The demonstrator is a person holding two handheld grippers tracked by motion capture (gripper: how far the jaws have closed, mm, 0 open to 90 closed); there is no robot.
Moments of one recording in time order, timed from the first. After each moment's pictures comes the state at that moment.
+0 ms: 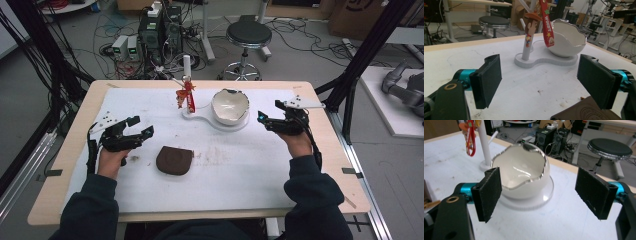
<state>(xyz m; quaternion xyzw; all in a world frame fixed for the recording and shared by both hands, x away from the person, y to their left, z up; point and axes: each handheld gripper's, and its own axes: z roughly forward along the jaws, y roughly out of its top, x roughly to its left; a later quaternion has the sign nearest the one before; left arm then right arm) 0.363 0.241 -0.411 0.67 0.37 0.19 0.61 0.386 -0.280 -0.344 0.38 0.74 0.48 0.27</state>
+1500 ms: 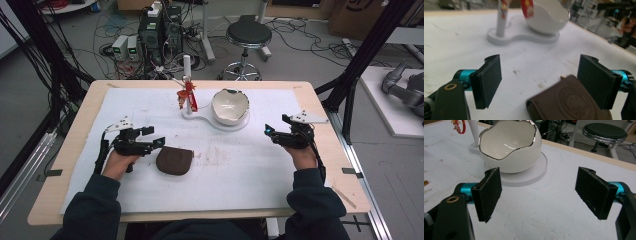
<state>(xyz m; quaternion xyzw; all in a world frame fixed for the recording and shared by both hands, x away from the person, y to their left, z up) 0.369 0.213 -0.431 0.74 0.36 0.08 0.57 0.371 -0.302 -0.381 0.41 0.74 0.45 0.27</state>
